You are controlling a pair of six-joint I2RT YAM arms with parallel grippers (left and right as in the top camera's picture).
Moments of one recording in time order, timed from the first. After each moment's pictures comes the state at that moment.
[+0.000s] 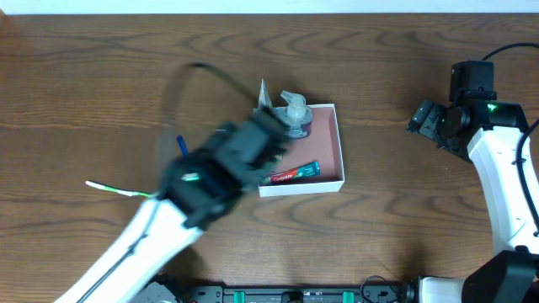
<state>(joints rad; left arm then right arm) -0.68 1.24 1.32 -1.06 -0.38 0.02 -0.08 1.52 1.25 -0.96 0.15 0.47</state>
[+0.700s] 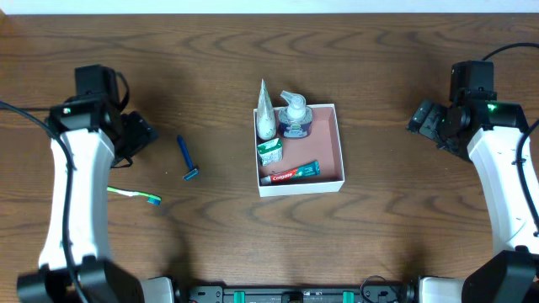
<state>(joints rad) 0.20 1.51 1.31 -1.16 -0.19 -0.57 -0.08 1.52 1.25 -0.96 0.15 0.47</state>
